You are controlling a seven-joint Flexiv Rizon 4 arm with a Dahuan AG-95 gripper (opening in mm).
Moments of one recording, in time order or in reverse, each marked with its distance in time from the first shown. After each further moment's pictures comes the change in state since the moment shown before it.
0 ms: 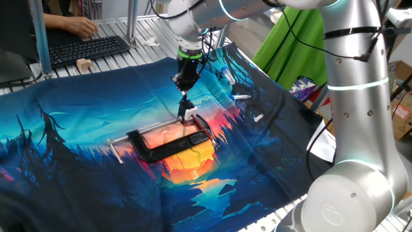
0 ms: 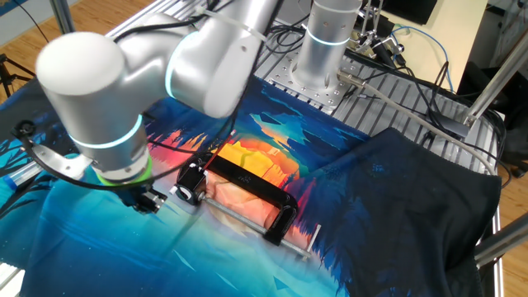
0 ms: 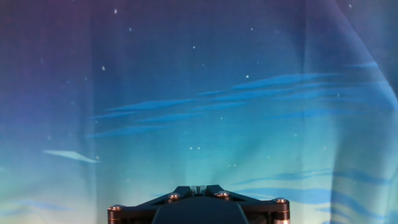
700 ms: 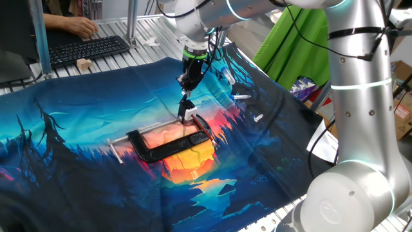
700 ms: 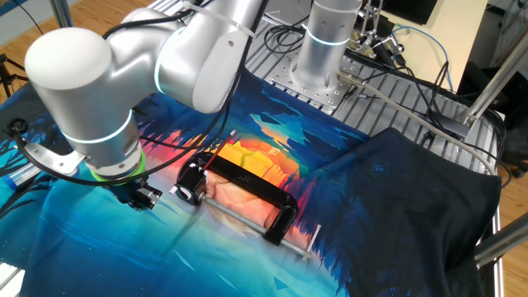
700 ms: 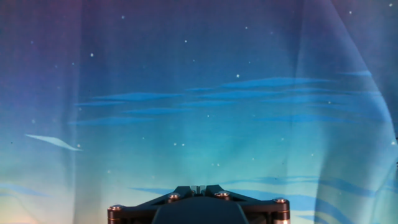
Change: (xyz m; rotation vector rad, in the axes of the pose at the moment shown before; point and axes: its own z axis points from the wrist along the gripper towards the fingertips) arm 0.002 -0.008 0.001 -0.001 0.007 -0.007
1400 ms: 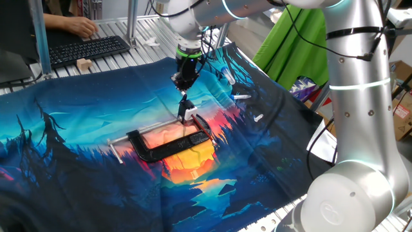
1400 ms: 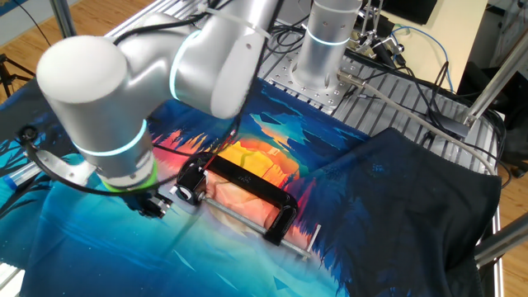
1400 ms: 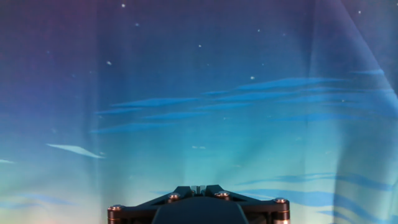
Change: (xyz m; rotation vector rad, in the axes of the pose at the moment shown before) arm -0.009 0.038 -0.012 0.012 0.017 0.066
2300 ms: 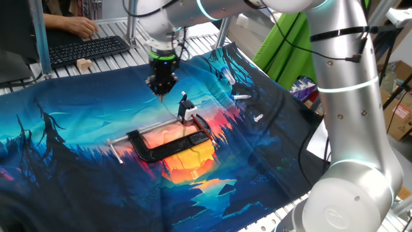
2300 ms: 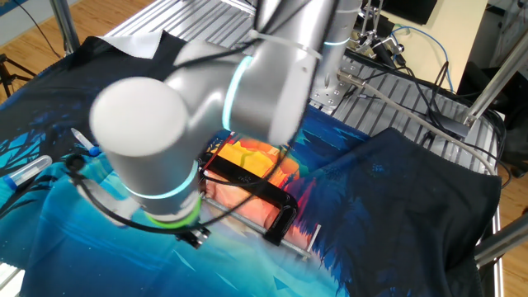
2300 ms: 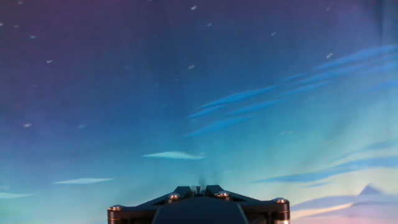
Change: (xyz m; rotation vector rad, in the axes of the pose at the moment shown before) arm 0.001 0.099 0.002 0.002 0.031 0.178
